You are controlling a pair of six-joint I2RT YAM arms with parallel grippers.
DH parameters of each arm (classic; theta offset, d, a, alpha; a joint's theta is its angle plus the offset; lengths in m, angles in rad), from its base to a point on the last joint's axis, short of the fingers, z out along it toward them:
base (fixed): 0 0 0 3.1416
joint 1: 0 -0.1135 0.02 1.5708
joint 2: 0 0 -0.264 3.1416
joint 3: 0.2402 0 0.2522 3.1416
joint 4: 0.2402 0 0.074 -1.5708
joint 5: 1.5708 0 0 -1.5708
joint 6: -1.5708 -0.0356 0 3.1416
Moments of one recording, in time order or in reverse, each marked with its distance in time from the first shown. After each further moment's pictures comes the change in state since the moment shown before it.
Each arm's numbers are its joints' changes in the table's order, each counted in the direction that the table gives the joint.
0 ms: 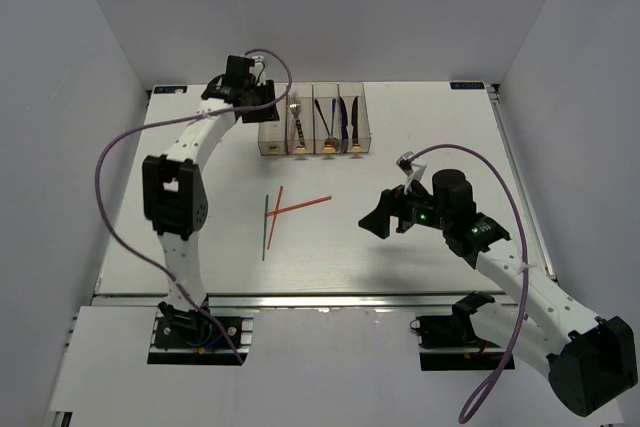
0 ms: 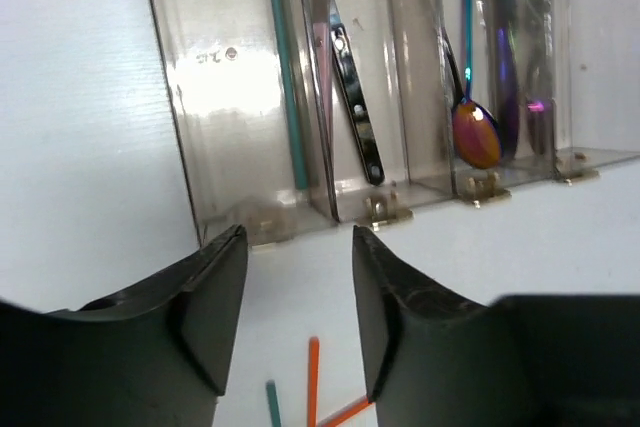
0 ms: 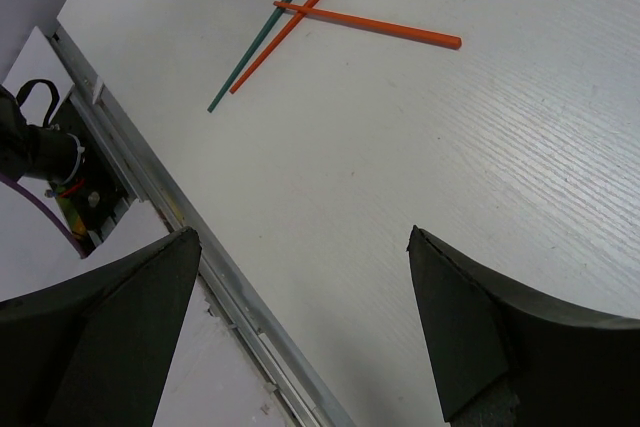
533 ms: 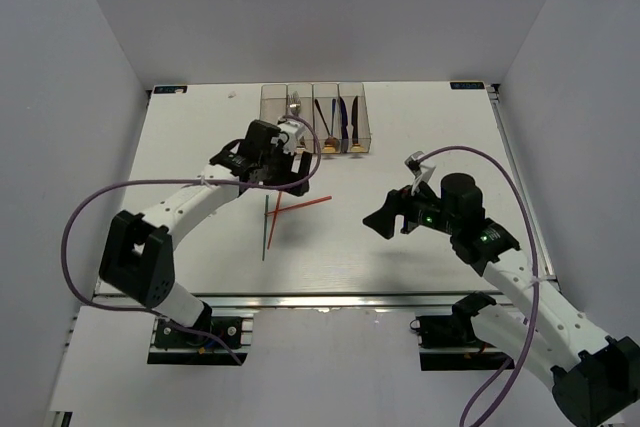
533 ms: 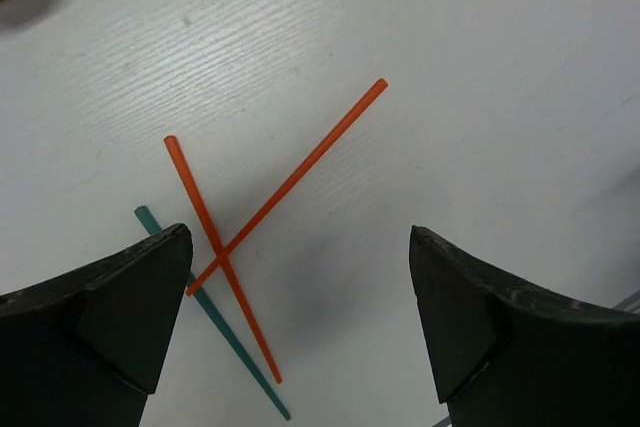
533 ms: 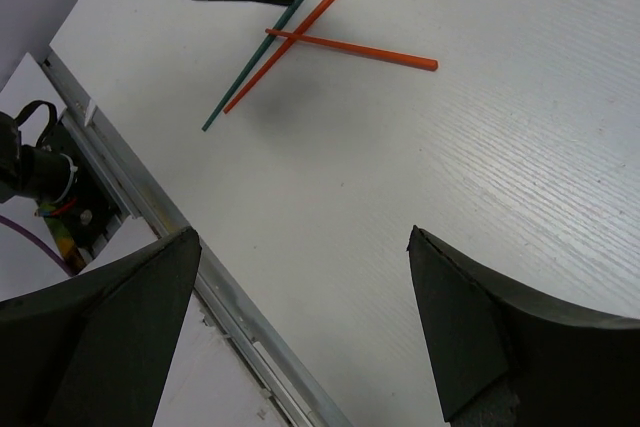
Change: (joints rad) left arm 0.265 -0.589 -0.785 -0.181 0.009 -0.117; right arm 0.000 -0.087 0.000 0.031 0.045 0.000
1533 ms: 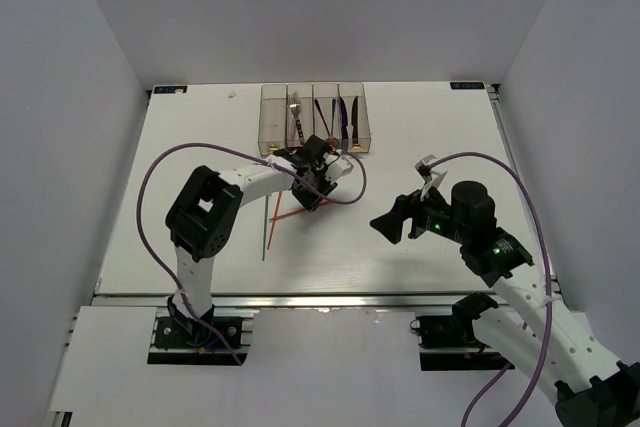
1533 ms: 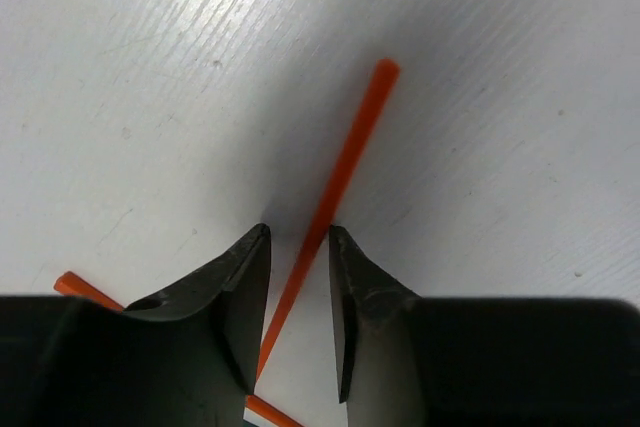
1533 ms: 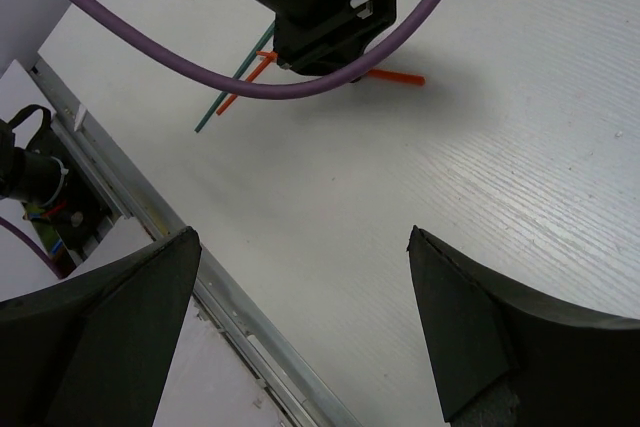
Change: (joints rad) left arm 0.160 0.466 0.220 0.105 -0.087 -0.352; right arm 0.000 -0.129 0.000 0.094 0.060 0.016
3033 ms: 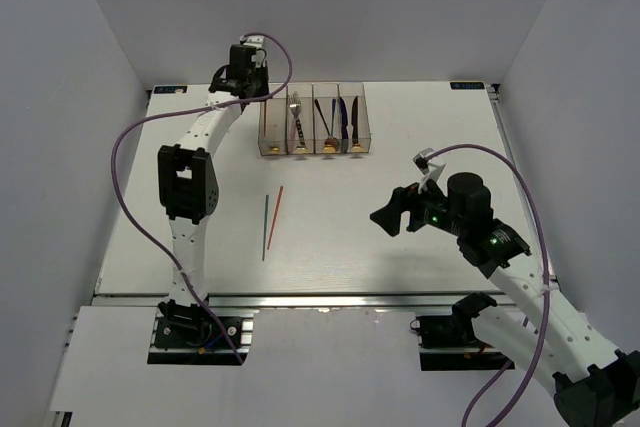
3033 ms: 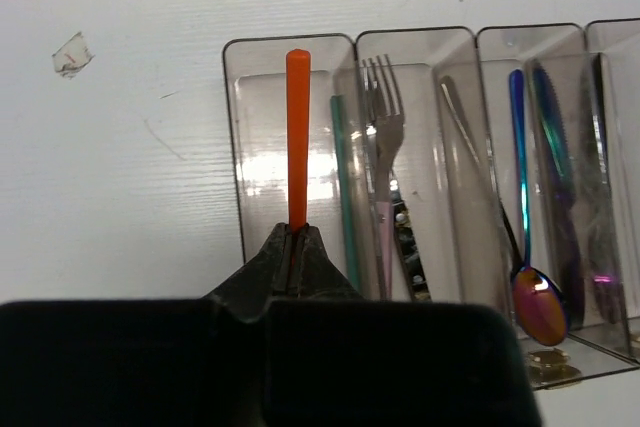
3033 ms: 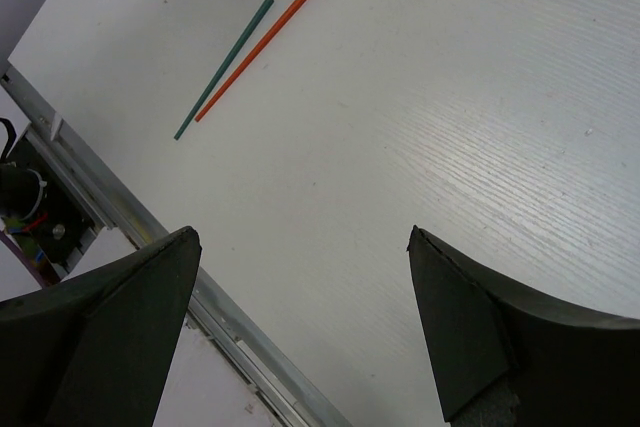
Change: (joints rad) left arm -0.438 0.286 0.758 -0.104 -0.073 0.405; right arm 0.000 0.066 0.060 0.029 0.045 0.014
